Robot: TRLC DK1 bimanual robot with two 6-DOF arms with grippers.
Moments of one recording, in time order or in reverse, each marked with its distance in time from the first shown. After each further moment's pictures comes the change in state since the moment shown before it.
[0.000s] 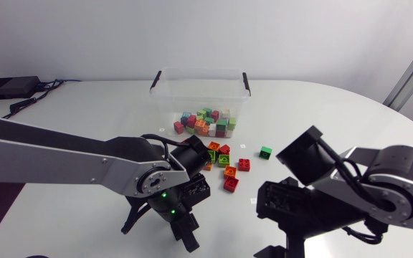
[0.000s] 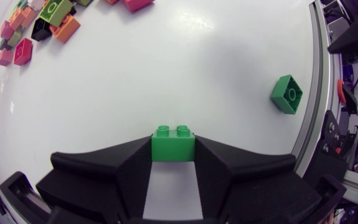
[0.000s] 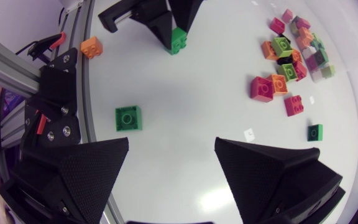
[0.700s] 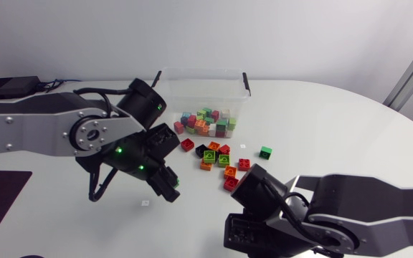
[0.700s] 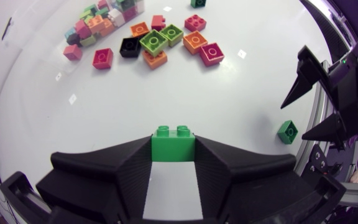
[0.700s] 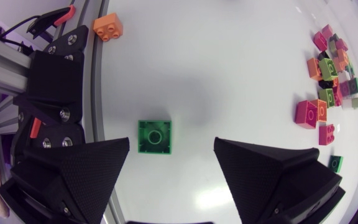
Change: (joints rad) left arm 0.214 -0.240 0.032 -0.029 0.000 0.000; right arm 0.243 0.192 -0.020 0.156 0.061 0.103
